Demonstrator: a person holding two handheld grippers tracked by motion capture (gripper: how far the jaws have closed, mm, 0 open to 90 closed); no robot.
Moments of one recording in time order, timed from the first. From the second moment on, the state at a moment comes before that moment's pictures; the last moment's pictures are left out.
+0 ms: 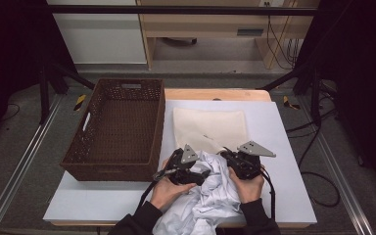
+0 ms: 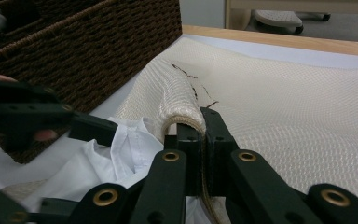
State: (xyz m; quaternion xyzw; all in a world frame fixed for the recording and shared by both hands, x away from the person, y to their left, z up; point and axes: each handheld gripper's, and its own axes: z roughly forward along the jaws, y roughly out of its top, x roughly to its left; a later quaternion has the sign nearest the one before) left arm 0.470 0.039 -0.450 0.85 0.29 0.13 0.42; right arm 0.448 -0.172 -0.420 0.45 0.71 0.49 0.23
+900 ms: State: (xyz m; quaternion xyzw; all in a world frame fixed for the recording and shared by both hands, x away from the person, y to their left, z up) left arm 0.455 0.008 -0.454 0.87 0.26 0.14 0.40; right arm 0.447 -0.168 -0.419 0.45 0.71 0.50 0.22
